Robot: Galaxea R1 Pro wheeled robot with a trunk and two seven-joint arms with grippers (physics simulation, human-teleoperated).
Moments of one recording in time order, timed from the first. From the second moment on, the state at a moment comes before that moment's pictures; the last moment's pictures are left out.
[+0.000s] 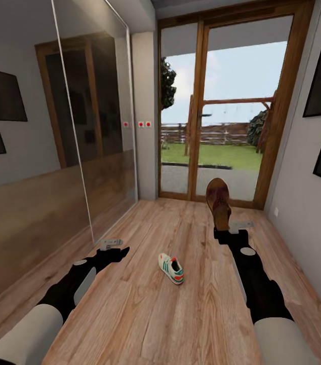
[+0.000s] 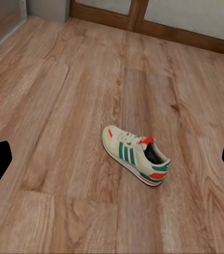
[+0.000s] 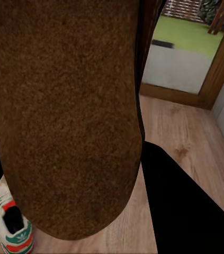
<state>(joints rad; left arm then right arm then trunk) -0.70 0.08 -0.21 -0.68 0.34 0.19 -0.19 -0.59 0.05 -0.13 -1.15 0.28 0.34 0.00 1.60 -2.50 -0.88</state>
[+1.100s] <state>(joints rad) -0.70 0.08 -0.21 -0.68 0.34 0.19 -0.19 -0.59 0.05 -0.13 -1.15 0.28 0.34 0.00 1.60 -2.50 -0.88</state>
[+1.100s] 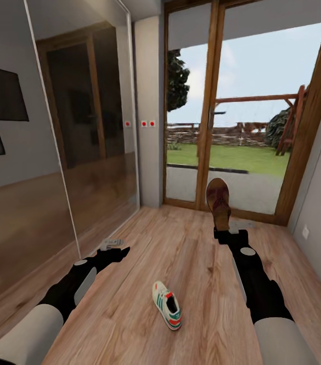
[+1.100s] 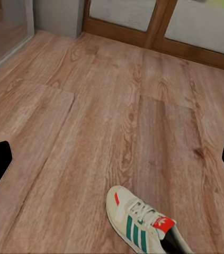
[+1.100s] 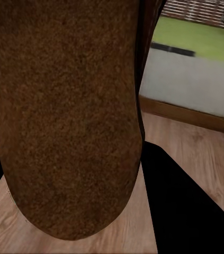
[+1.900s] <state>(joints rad) -0.70 0.08 -0.21 -0.68 0.34 0.19 -0.19 -0.59 0.05 -0.13 -1.15 0.28 0.34 0.00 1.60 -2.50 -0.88</state>
